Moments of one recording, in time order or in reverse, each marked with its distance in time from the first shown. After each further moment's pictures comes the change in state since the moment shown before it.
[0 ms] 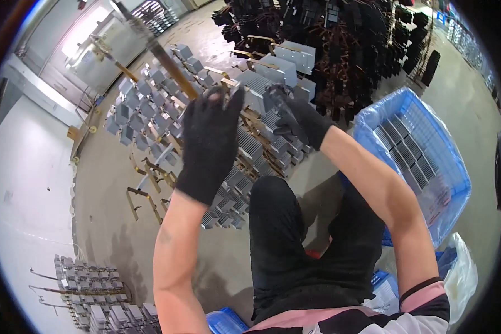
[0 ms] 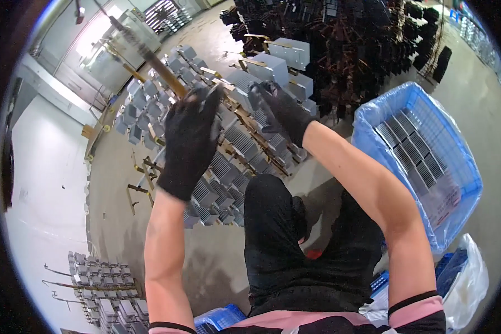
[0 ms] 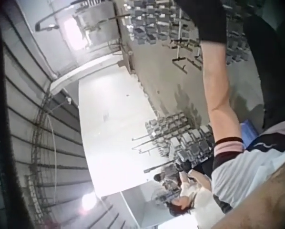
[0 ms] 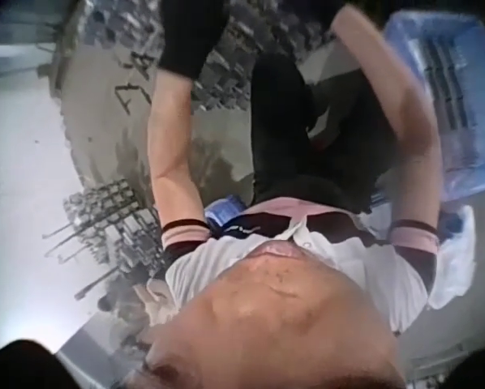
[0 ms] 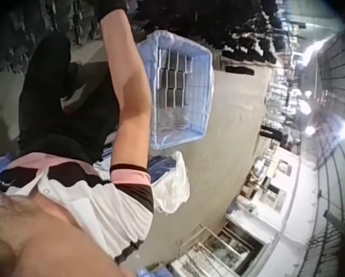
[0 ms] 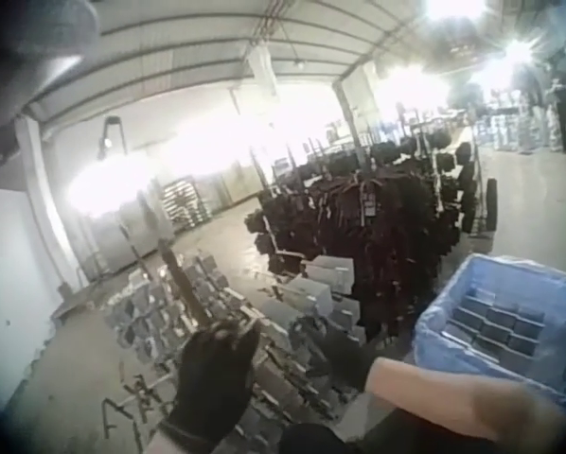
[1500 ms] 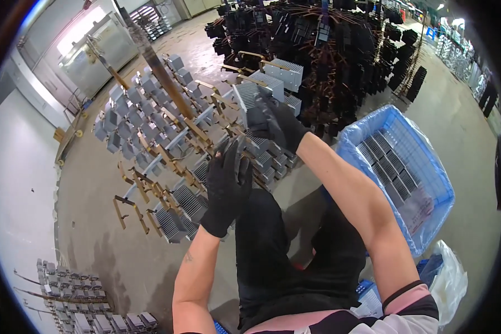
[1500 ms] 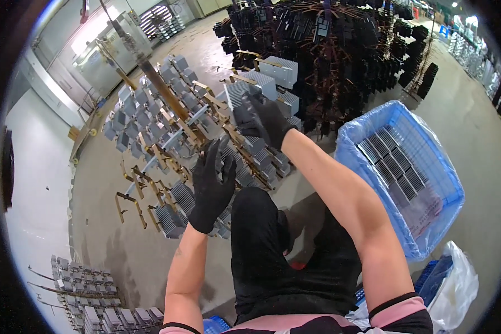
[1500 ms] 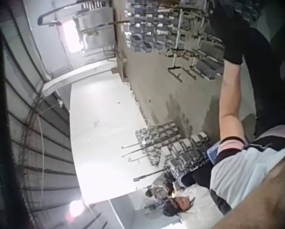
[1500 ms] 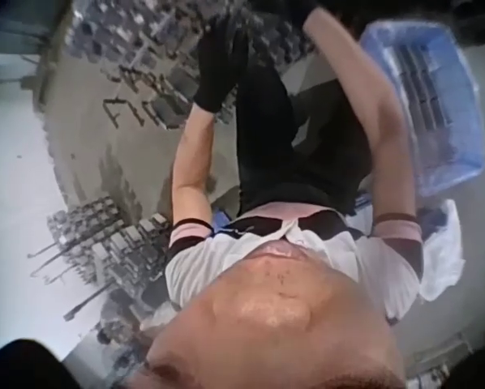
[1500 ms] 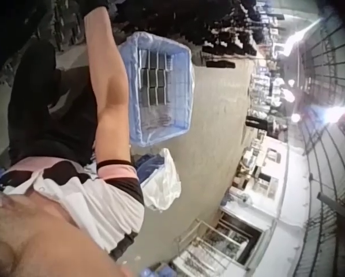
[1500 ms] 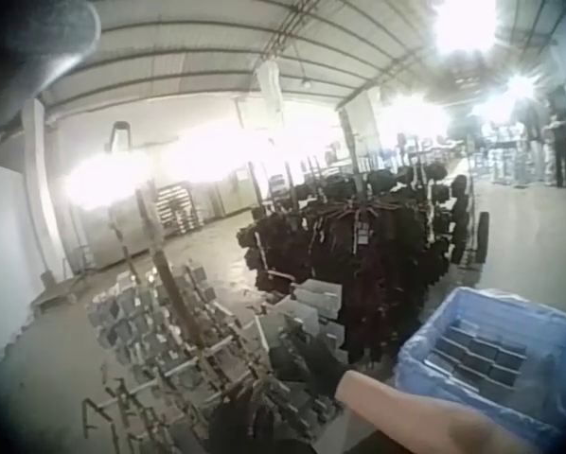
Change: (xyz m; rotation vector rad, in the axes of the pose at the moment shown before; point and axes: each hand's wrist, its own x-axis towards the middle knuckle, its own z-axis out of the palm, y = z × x) left_hand -0.061 0.057 0.050 -0.471 0.162 -0.377; right_hand 0.038 0.013 -0.003 0.326 -0.078 0.228
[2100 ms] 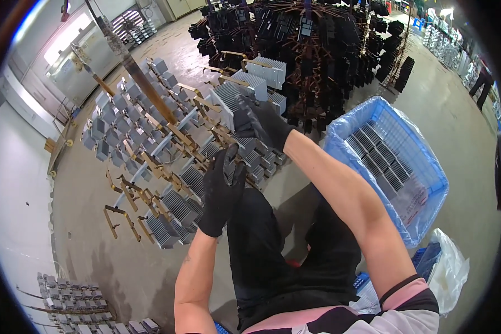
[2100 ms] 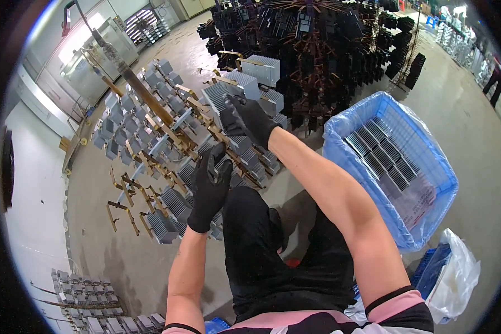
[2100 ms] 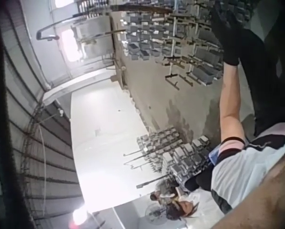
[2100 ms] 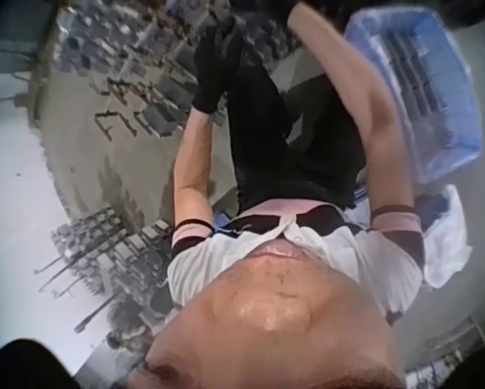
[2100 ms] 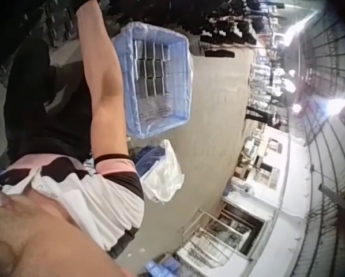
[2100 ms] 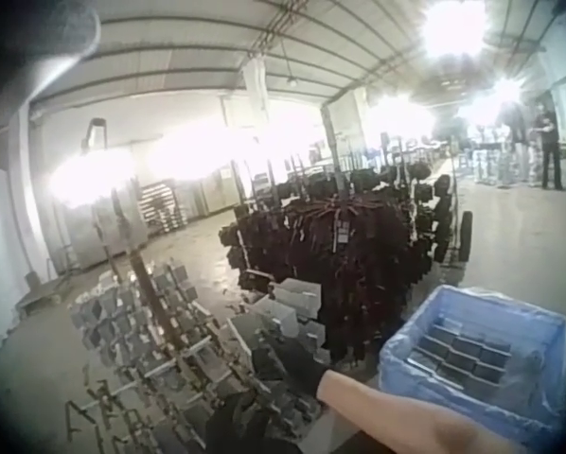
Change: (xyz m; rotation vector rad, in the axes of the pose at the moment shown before) left_hand -0.002 0.008 0.018 -0.314 -0.146 -0.179; right_hand 0.004 0.002 -0.017 -0.181 -0.096 -0.100
